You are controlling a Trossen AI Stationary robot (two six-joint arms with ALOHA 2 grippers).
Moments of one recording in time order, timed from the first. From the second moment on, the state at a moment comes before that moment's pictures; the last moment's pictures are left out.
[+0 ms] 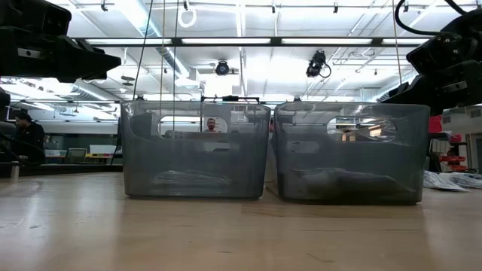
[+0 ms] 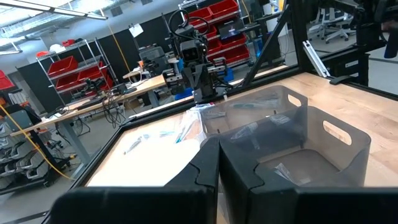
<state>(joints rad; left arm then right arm) -0.02 0.01 0.01 0.02 -0.01 0.31 -0.08 0.28 0.01 0.02 0.00 -0.11</state>
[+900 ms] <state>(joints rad) -0.02 0.01 0.01 0.02 -0.01 0.31 -0.08 0.28 0.01 0.13 -0.01 -0.05</state>
